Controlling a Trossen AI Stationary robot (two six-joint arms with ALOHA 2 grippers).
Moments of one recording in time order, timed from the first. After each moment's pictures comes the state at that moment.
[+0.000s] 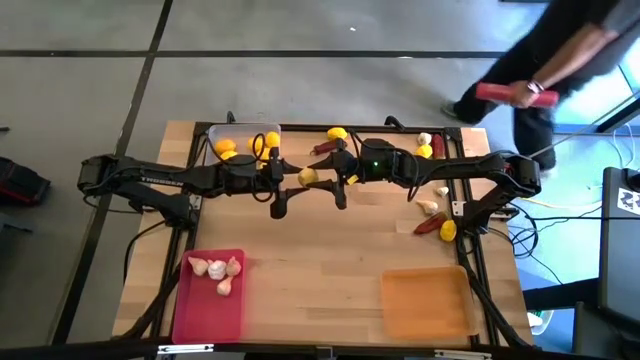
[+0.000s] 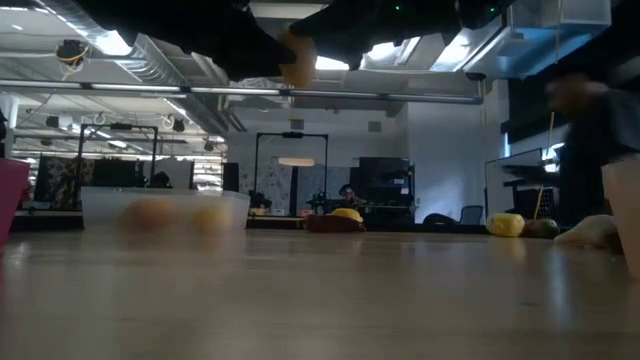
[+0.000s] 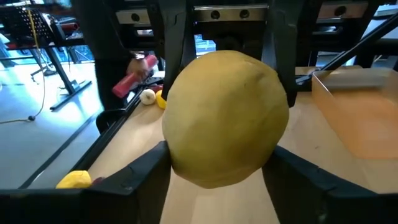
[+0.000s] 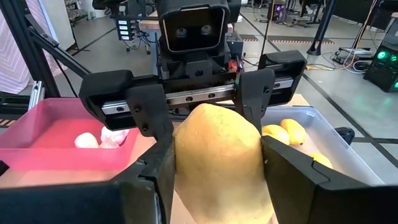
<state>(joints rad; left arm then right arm) 0.12 1.19 0.67 0.29 -0.12 0.09 -0.14 1.58 1.12 0.28 -0.19 -0.08</state>
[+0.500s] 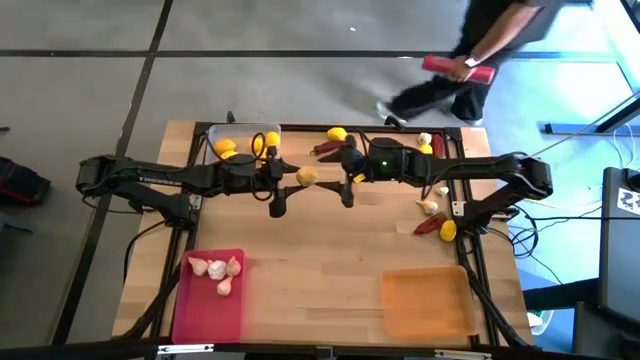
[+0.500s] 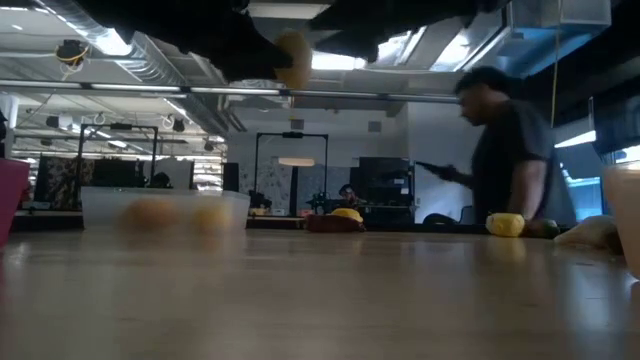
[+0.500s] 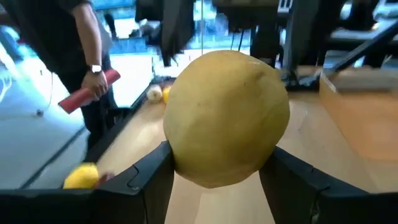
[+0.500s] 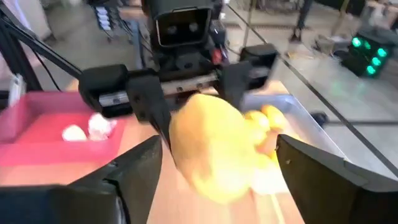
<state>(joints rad) 0.12 1.17 0.68 0.24 -0.14 0.07 -0.14 1.49 1.12 0.15 -0.09 -0.08</state>
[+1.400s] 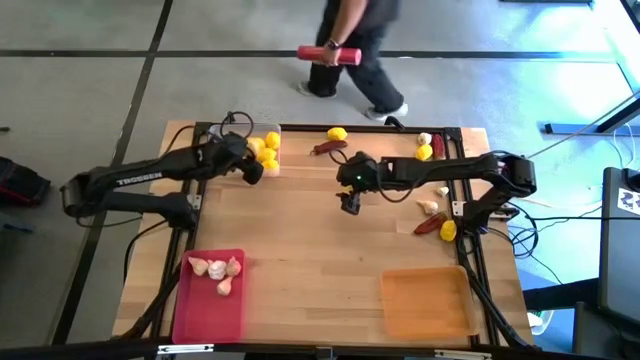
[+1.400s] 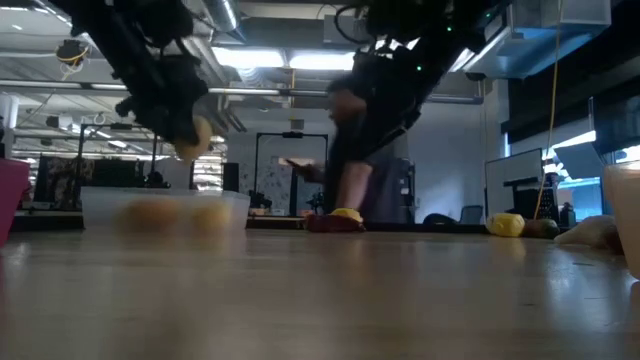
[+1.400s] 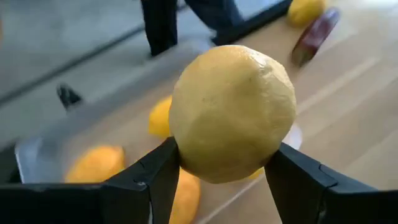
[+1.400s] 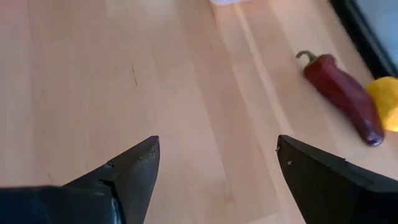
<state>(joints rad) 0.44 0.96 0.68 -0.56 -0.48 -0.38 -0.14 1.61 1.12 -0.36 0.14 0.03</state>
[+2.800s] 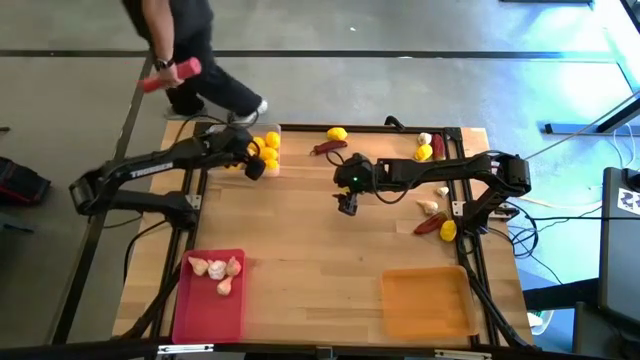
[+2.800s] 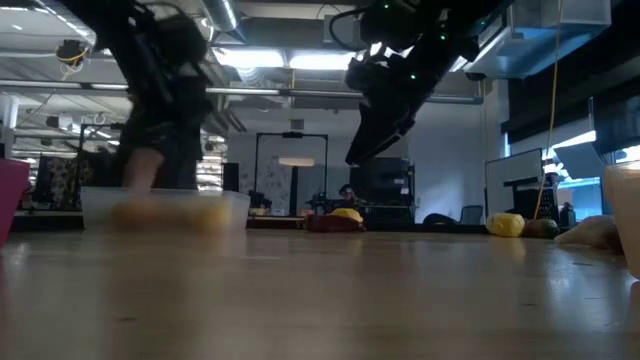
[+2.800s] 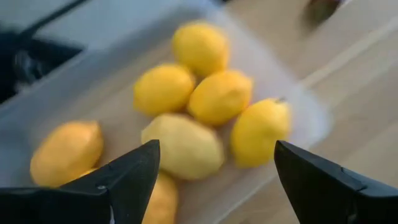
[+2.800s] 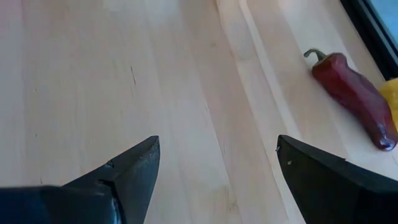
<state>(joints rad) 0.61 1.10 0.72 -0.58 -0.28 -0.27 -0.14 1.66 1.12 -0.33 0.14 0.02</state>
